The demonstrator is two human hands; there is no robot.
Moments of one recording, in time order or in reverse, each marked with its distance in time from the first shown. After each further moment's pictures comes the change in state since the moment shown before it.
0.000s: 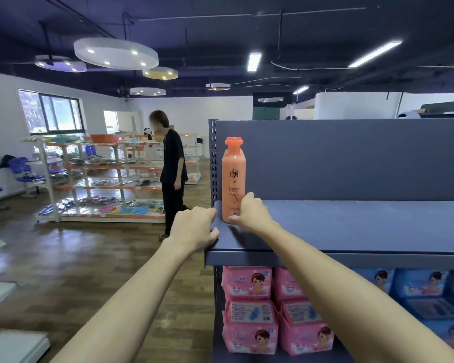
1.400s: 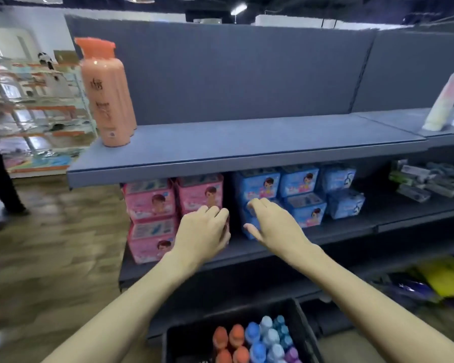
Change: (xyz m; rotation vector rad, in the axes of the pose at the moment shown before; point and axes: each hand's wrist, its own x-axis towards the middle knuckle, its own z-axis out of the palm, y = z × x) left_hand -0.112 0.281 0.061 -0.191 0.106 0.383; right_hand -0.230 0.268 -0.072 -0.394 0.046 -0.123
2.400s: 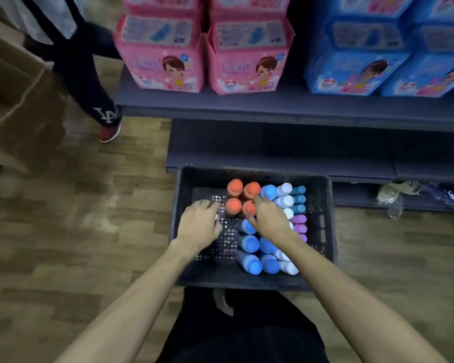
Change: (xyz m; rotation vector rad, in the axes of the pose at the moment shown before) left_hand -0.257 0.102 0.172 -0.341 -0.893 -0.589; right_hand -0.152 0.026 0.302 0.139 -0.816 0.140
